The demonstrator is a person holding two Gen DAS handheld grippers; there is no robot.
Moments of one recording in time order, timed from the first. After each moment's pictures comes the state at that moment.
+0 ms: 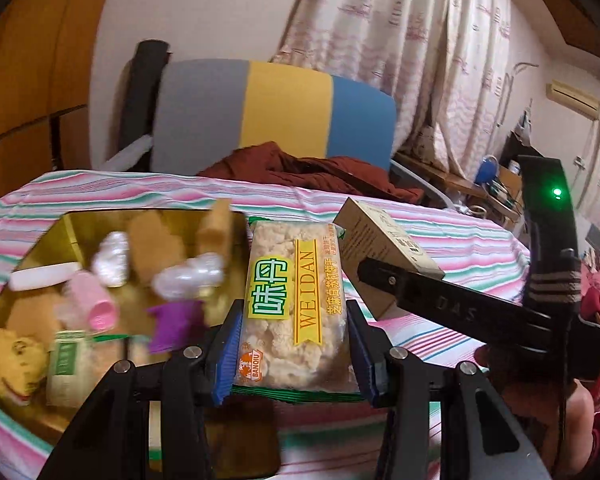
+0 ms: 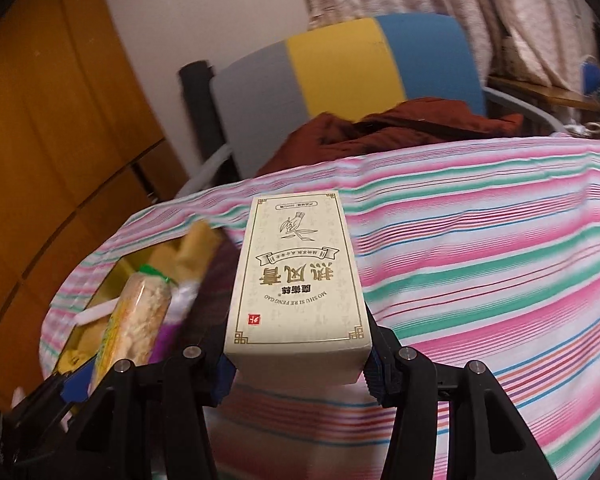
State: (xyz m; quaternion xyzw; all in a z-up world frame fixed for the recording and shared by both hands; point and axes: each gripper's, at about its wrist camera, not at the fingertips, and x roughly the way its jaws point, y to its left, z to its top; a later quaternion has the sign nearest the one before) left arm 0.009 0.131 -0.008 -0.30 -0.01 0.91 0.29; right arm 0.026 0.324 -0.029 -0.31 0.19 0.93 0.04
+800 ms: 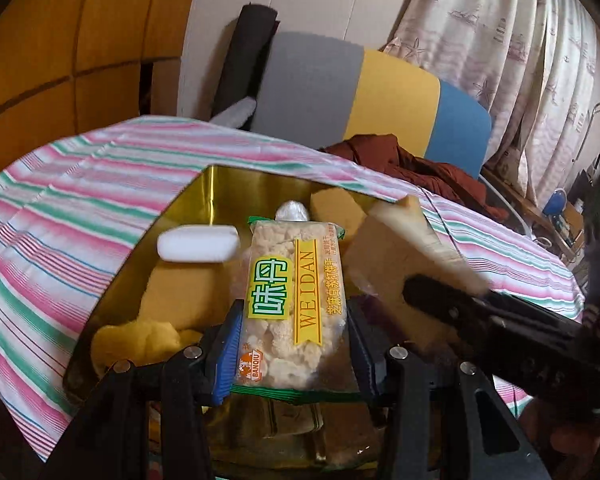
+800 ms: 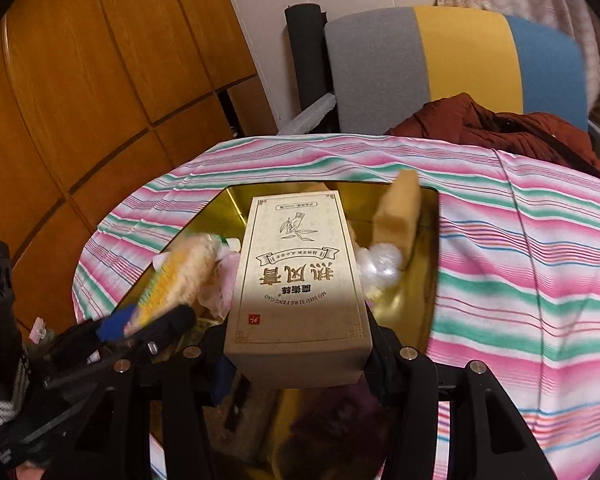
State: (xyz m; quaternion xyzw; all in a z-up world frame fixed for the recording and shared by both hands) left arm -0.055 0.003 -0.036 -0.37 -0.06 0.91 0.17; right arm -0.043 0.173 -0.032 -0.37 0.11 0.92 -0.09
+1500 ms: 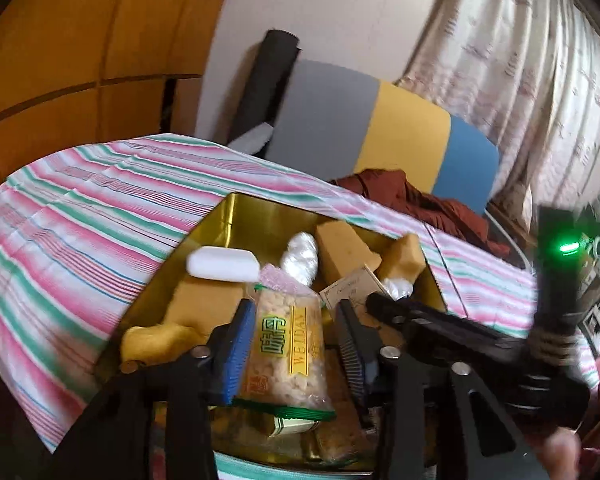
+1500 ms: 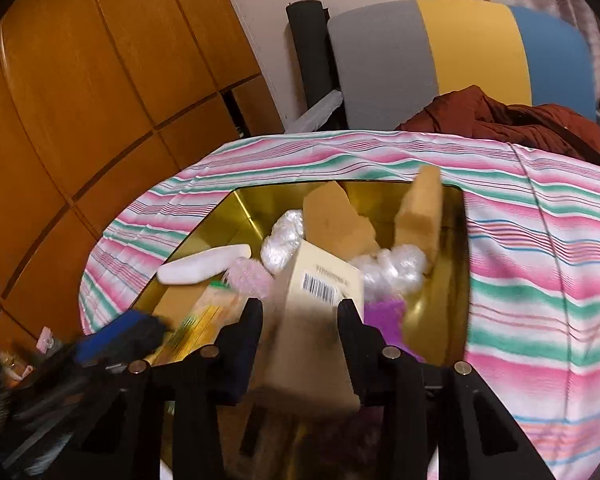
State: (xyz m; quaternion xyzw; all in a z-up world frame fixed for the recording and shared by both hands) left arm -0.033 -0.014 -0.010 -0.33 -0.10 0.93 0.14; right arm -0.064 0.163 -0.040 -0.37 0.12 0.92 -0.11
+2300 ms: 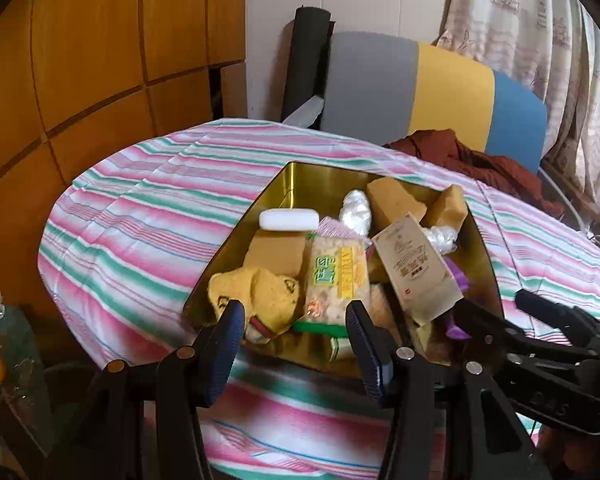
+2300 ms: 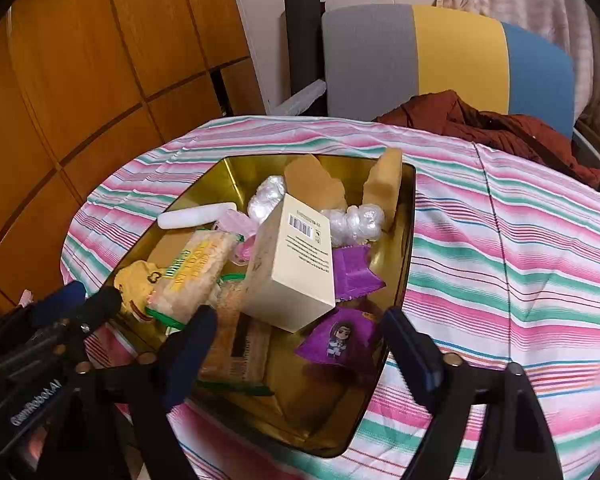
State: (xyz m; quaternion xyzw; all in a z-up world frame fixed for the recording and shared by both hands) left arm 0.008 -0.008 0.002 -0.39 0.00 0.92 0.02; right arm 0.001 0.162 -0.020 -0.40 0.06 0.91 -0.06
